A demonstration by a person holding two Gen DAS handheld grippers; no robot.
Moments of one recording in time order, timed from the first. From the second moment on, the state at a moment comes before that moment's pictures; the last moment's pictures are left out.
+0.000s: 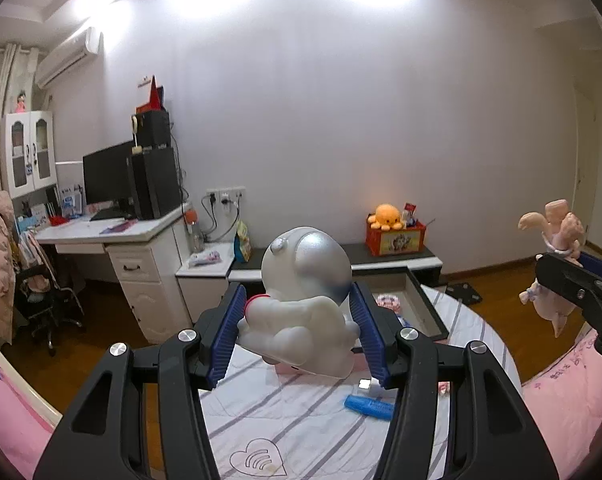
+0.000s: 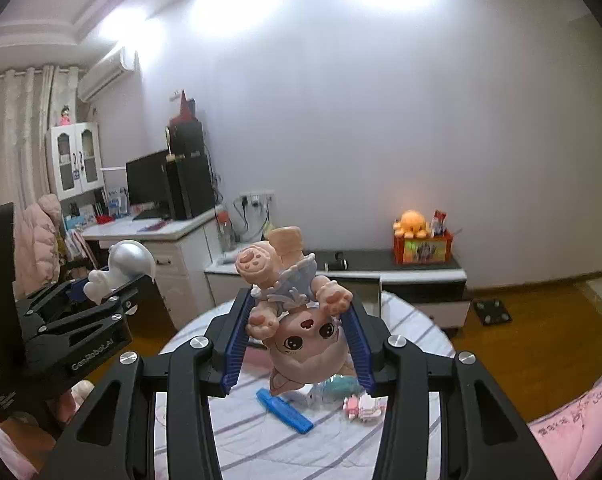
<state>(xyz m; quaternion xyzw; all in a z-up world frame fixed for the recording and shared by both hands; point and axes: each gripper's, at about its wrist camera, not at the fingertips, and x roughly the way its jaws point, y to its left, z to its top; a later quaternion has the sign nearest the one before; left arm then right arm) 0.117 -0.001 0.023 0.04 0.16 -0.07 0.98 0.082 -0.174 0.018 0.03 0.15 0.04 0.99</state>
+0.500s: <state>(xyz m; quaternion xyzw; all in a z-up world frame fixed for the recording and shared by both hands) 0.123 -0.001 0.028 0.03 0.14 -0.07 0.99 0.085 -0.171 0.020 0.03 0.13 0.04 0.99</state>
